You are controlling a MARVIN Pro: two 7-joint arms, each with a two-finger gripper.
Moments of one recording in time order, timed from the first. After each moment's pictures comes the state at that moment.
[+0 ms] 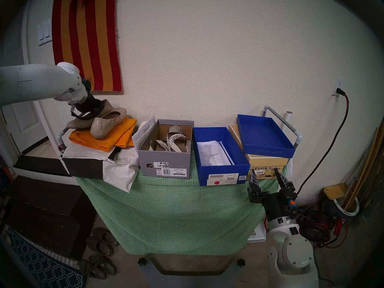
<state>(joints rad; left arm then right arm) -0.64 -0.82 1.08 -1.06 -2.31 0.52 0.14 -2.14 -1.68 1.71 -2.12 -0.03 -0.20 0.17</state>
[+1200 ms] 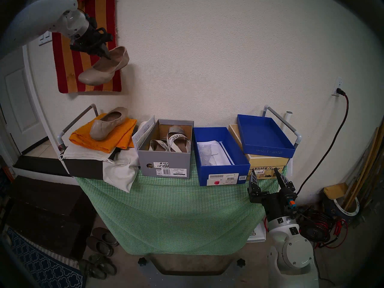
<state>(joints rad) -0.90 -0.85 0.80 -1.03 -2.35 0.89 0.09 -2.14 -1.68 1.71 -2.12 -0.03 -0.20 0.17</state>
